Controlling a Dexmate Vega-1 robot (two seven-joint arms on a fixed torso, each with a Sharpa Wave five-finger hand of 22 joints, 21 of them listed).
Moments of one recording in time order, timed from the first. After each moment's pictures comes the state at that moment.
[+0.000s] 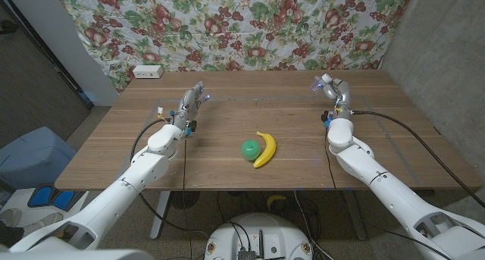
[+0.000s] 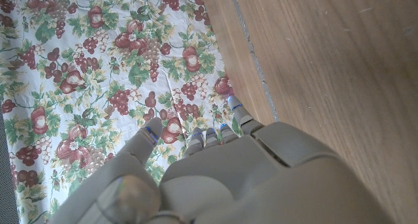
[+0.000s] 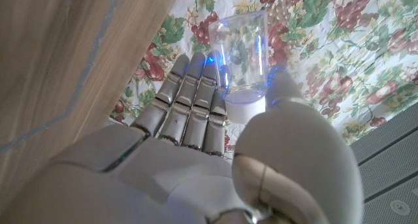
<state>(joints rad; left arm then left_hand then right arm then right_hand) 0.90 0.56 0.37 -1.46 -0.59 -0.22 0.08 0.10 0.11 0.72 0.07 0.20 -0.04 0.00 0.18 0.17 -0.12 -0.01 0.20 0.18 -0.12 -0.01 0.18 0.17 -0.05 0.05 0.56 0.17 -0.85 -0.43 -0.40 -1.42 0.13 0.16 -0.71 0.94 0.01 0.34 -0.16 0.17 0.86 0.07 0.51 0.25 0.92 -0.03 0.54 0.58 0.70 -0.07 0.57 0.56 0.53 -0.03 0.63 0.21</state>
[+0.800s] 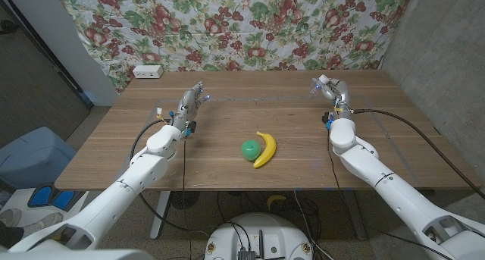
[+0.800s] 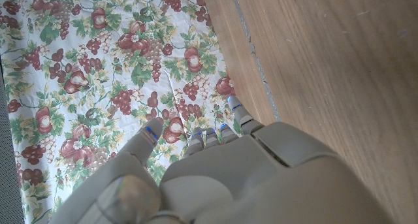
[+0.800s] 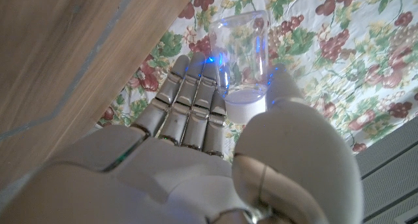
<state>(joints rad) 0.92 0.57 0.36 -1.48 -0.59 -0.22 0.09 0.10 0.11 0.72 0.07 0.20 -0.04 0.00 0.18 0.17 -0.12 -0.01 0.20 0.18 -0.12 -0.01 0.18 0.17 -0.05 0.04 0.56 0.17 -0.87 -0.52 -0.42 -1.53 0.11 0.05 -0.59 0.94 0.01 0.34 -0.16 0.17 0.86 0.07 0.50 0.25 0.92 -0.03 0.54 0.59 0.70 -0.07 0.56 0.57 0.52 -0.03 0.64 0.21</state>
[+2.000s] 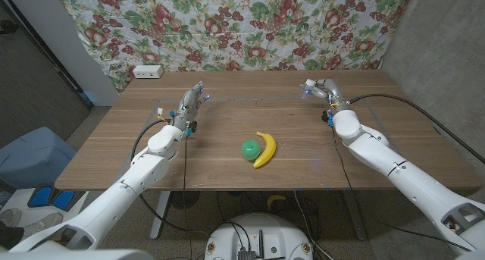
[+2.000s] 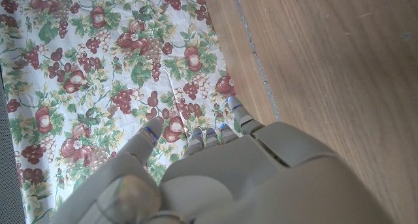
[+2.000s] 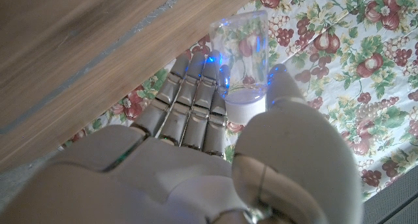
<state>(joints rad) 0.92 0.56 0.37 -1.49 -0.59 -0.22 0.10 0.10 0.11 0.72 0.07 0.20 -0.04 0.00 0.18 0.17 -0.12 -0.01 0.20 0.18 -0.12 -0.01 0.18 0.17 -0.05 0.04 0.55 0.17 -0.81 -0.62 -0.48 -1.59 0.10 -0.10 -0.40 0.94 0.01 0.34 -0.15 0.17 0.86 0.07 0.51 0.24 0.92 -0.03 0.54 0.59 0.70 -0.07 0.56 0.58 0.51 -0.02 0.66 0.21</state>
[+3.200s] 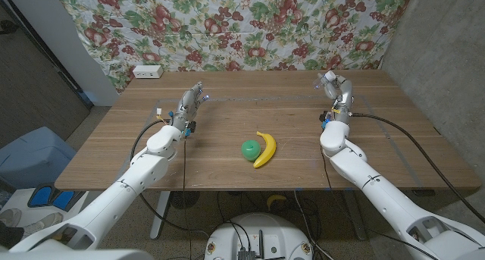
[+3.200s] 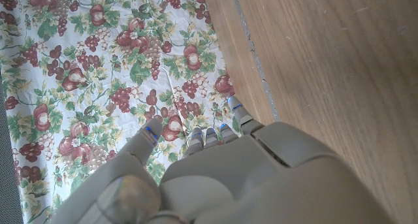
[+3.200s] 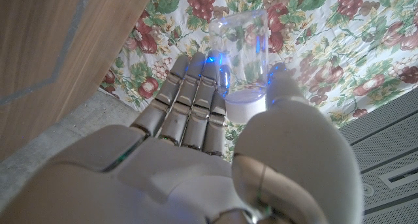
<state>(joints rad) 0.92 0.56 0.36 -1.47 -0.60 -0.23 0.09 0.10 0.11 0.72 0.07 0.20 -0.04 0.00 0.18 0.17 -0.12 -0.01 0.20 0.18 -0.12 -0.01 0.18 0.17 -0.05 0.04 0.54 0.17 -0.86 -0.41 -0.41 -1.46 0.00 0.14 -0.83 0.96 0.00 0.34 -0.15 0.17 0.86 0.07 0.51 0.24 0.92 -0.03 0.53 0.59 0.71 -0.07 0.54 0.59 0.51 -0.04 0.68 0.21</state>
